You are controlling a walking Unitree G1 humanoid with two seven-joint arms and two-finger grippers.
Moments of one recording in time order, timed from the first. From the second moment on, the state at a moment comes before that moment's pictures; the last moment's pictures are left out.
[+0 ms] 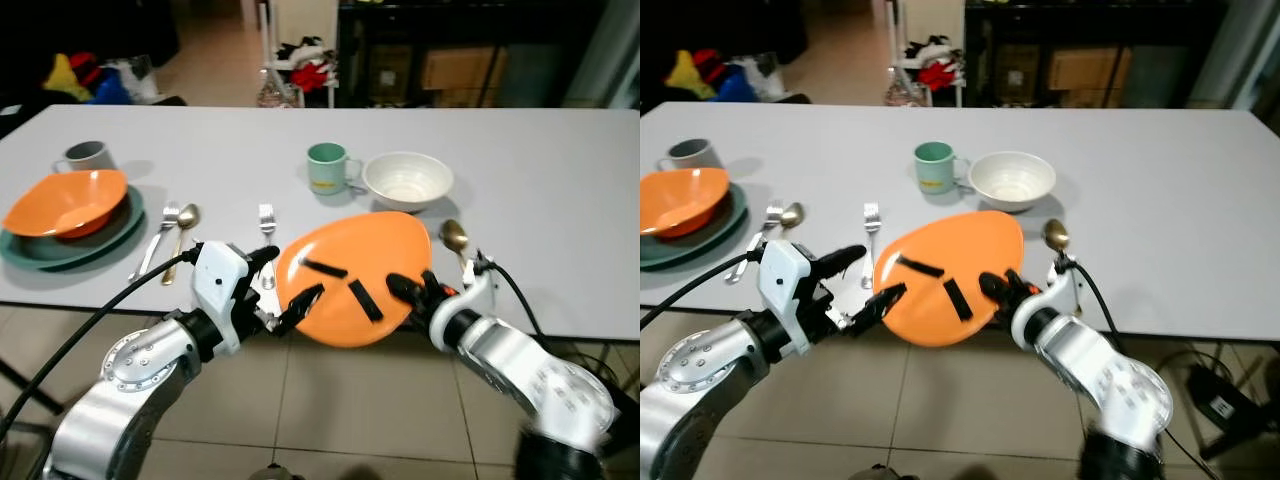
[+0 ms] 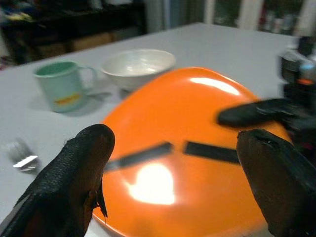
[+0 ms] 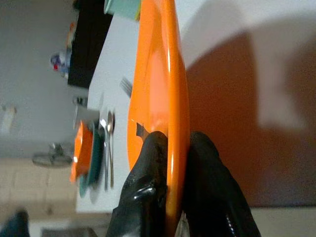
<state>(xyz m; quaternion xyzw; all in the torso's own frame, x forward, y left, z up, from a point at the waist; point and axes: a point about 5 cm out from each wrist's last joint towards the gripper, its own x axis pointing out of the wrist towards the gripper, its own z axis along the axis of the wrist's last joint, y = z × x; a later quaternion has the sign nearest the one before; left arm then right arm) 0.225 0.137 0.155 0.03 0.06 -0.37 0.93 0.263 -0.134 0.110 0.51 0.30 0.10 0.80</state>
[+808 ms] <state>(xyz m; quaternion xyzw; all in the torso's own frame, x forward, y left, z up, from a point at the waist) 0.219 0.135 0.154 0.03 0.07 -0.40 0.91 0.304 -0.140 0.092 0.59 0.27 0.01 0.76</state>
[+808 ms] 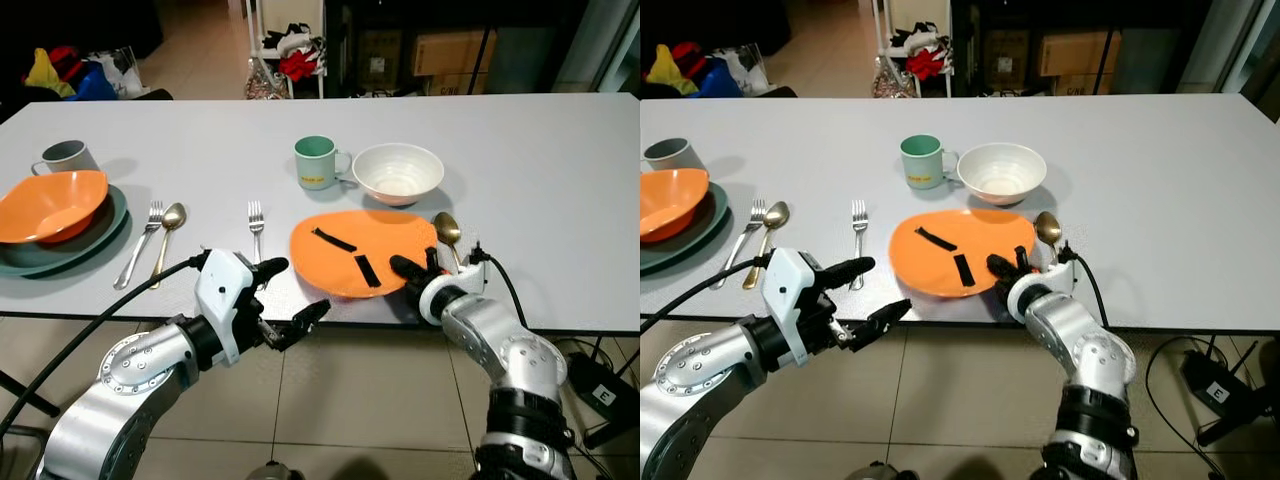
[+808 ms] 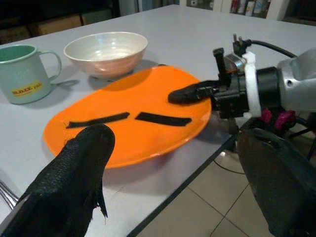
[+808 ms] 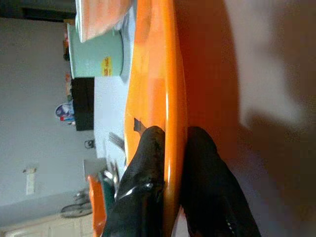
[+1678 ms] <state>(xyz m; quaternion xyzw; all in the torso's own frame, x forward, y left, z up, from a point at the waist) 0.219 0.134 0.154 0.03 0.07 -0.40 0.91 0.312 -0.124 0.084 0.57 0.26 0.02 0.78</state>
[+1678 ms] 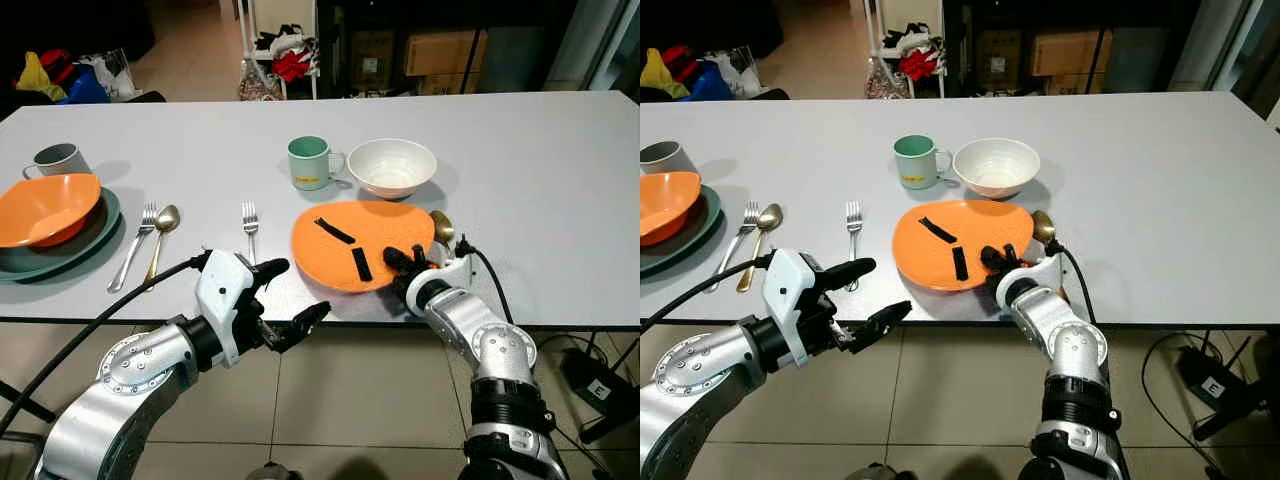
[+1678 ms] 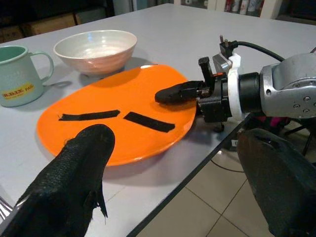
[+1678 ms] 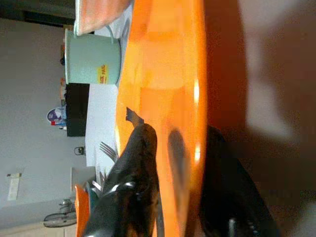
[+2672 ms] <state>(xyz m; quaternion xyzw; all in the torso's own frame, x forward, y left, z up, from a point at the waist) 0.219 0.127 0.151 0.03 0.07 -0.42 0.91 0.261 -0.152 0.109 0.41 0.29 0.03 0.87</state>
